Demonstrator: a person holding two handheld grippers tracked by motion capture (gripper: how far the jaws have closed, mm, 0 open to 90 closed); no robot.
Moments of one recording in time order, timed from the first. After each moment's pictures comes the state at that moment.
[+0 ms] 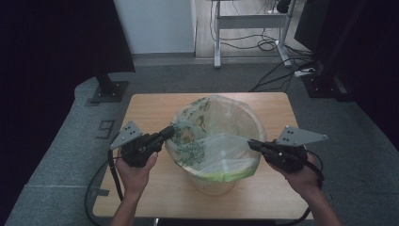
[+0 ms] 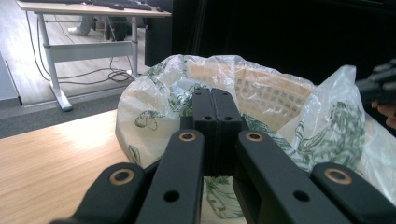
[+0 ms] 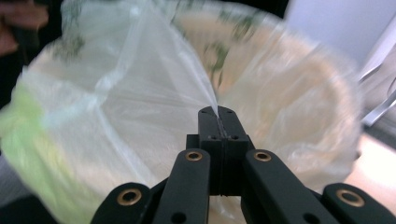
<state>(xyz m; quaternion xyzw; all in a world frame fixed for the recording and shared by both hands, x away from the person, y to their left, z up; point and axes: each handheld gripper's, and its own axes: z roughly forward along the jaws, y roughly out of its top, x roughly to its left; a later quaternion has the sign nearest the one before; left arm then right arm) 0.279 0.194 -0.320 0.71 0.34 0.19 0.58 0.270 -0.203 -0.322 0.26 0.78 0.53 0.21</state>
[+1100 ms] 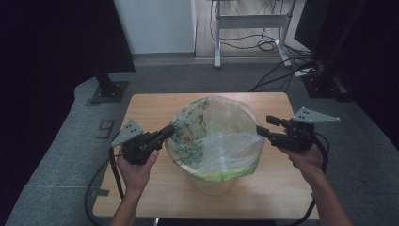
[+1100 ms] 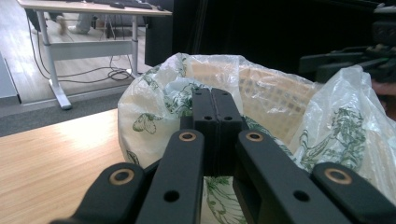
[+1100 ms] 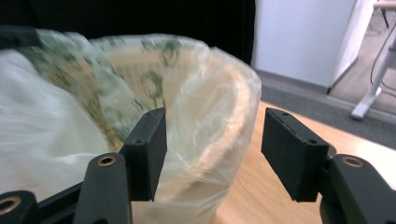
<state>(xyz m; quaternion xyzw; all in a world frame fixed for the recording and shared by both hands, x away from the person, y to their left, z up) 0.287 0.193 -0.322 0.71 0.35 0.18 0.58 0.326 -0.242 -0.337 0.34 0.73 0.56 0.19</state>
